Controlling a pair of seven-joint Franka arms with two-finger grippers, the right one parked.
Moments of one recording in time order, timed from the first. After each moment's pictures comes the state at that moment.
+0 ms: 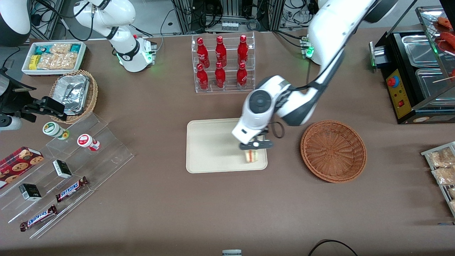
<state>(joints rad) -0.39 0.64 -0.41 -1.56 0.22 2.13 -0.92</state>
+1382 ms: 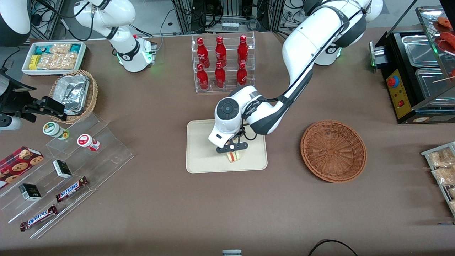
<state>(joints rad) -0.49 0.84 -0.41 -1.30 0.25 2.07 -1.07</state>
